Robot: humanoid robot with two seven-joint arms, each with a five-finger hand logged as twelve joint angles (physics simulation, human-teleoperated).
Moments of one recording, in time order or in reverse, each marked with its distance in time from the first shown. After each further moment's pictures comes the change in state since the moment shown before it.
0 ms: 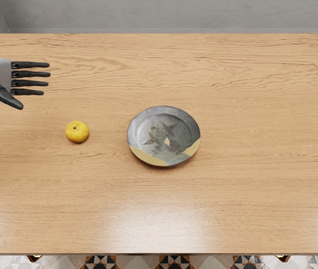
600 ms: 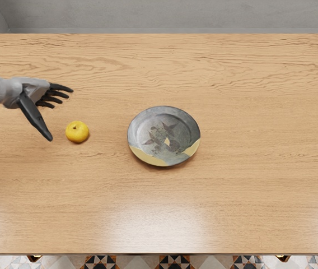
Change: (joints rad) left arm -0.036 -0.172 0.035 -0.167 0.719 0.144 0.000; right arm 0.000 0.000 0.002 0.000 0.000 0.000 -0.001
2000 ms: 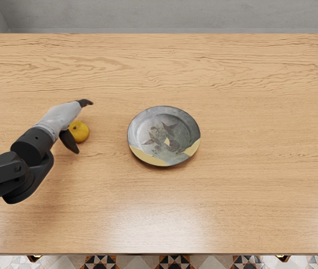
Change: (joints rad) left arm 0.099 -0.143 0.460 -0.266 0.760 0.800 0.000; right arm 0.000 0.000 0.000 0.000 0.000 0.000 0.001
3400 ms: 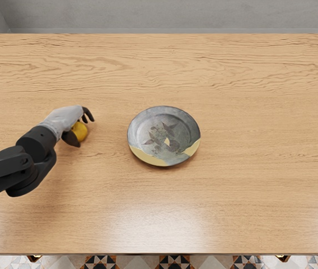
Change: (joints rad) left arm -0.045 -0.039 0.036 0.080 -0.036 -0.084 0.000; right arm 0.000 0.000 0.000 0.000 0.000 0.000 0.000
